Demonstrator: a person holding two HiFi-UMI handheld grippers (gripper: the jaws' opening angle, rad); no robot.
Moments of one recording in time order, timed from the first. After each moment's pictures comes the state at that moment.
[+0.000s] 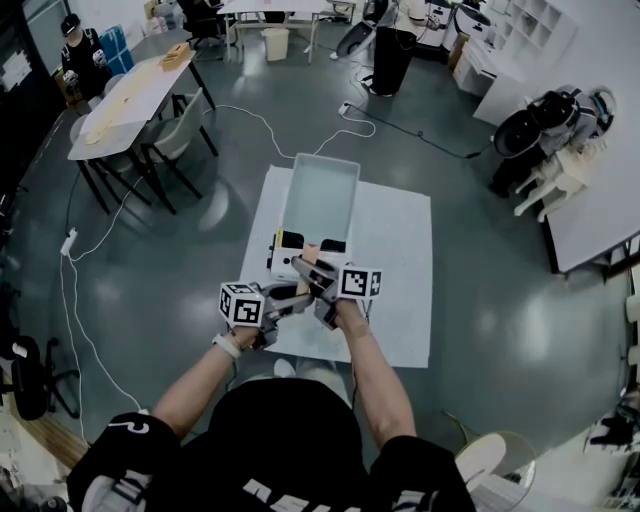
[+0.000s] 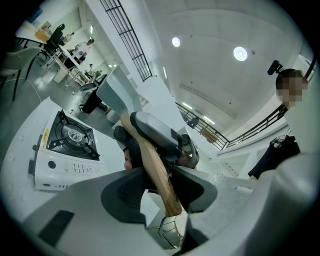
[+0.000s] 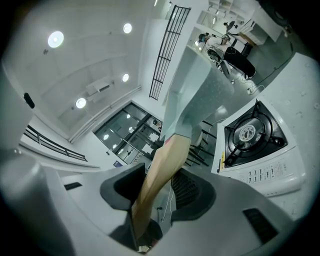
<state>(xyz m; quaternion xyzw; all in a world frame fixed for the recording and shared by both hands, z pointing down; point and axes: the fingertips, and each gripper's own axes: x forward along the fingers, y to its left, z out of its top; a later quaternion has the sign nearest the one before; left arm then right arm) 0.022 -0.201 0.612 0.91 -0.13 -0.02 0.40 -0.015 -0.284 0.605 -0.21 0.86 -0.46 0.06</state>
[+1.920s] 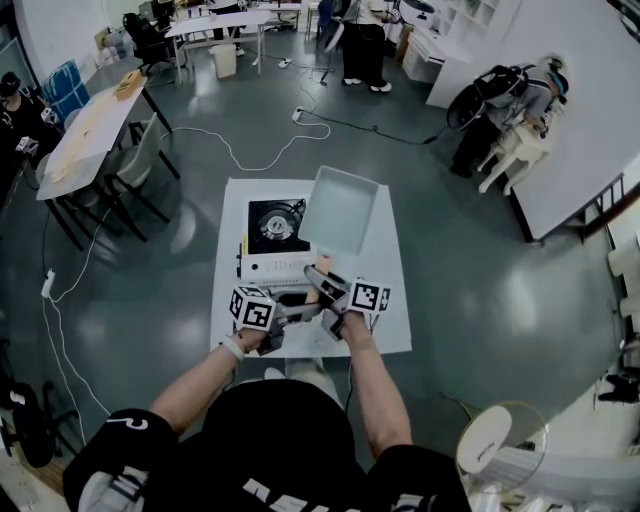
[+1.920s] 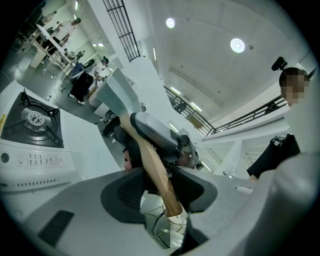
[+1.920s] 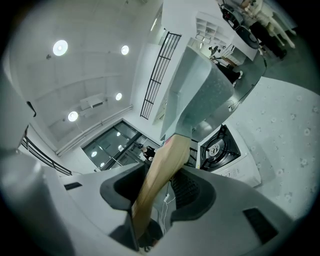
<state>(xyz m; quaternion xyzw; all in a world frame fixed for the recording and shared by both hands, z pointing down) 0.116 -0.160 0.609 0.92 -0.01 0.04 0.39 0.103 -0.249 0.600 -0.31 0.82 -0.46 0.15</state>
